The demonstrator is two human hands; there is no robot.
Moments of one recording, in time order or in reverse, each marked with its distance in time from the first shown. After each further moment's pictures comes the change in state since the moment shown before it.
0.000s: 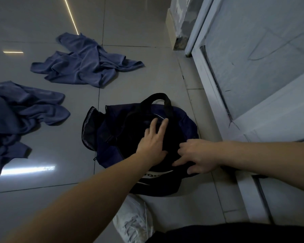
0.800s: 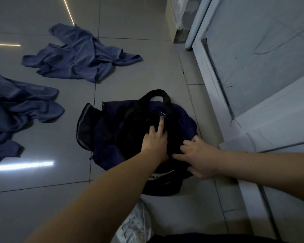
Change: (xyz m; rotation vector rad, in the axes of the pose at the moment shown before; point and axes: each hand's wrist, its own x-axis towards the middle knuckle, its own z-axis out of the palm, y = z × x) left_hand 0.026 0.008 0.031 0.492 -0.090 0.046; right_hand -0.002 -0.008 0.027 -0.120 0.063 0.249
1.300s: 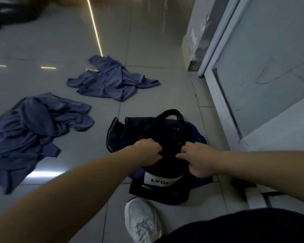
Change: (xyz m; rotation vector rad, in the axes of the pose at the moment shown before) left_hand -0.056 -0.081 -0.070 -0.171 -0.293 0.088; right_hand 0.009 -0.014 -0.065 0.103 -0.008 0.030
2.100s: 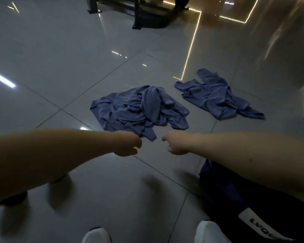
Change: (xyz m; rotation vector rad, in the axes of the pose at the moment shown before) left_hand -0.315 -0.268 0.073 -0.074 0.035 -0.492; right_hand 0.266 -0.296 -0.179 -0.126 -0.076 -0.223
